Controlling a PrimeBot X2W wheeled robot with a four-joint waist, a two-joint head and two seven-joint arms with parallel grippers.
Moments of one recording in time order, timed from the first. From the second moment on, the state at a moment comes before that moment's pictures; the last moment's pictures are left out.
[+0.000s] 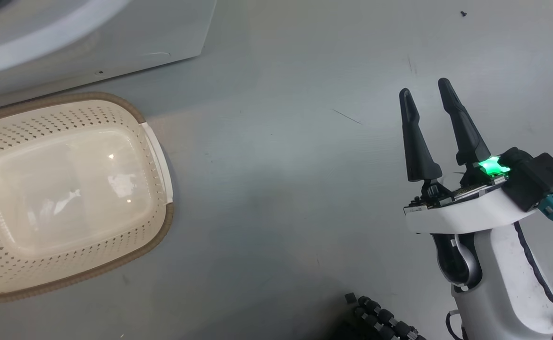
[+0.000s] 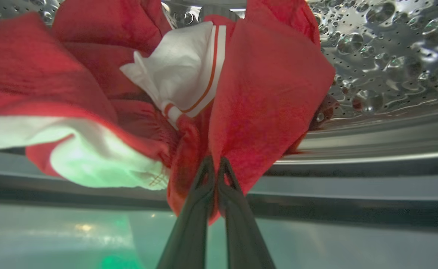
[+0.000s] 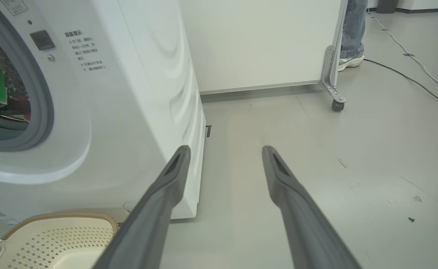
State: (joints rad) left arm -1.25 0.35 -0.15 0.75 -0.48 0.11 0.57; right arm -0.28 -0.04 0.22 -0.01 0.40 0.12 -0.26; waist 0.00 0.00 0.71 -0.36
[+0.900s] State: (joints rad) left arm -1.10 0.26 -0.13 0.65 -0.52 0.05 0.20; right arm -0.28 -0.04 0.19 0.00 0.32 0.12 -0.26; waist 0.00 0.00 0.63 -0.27
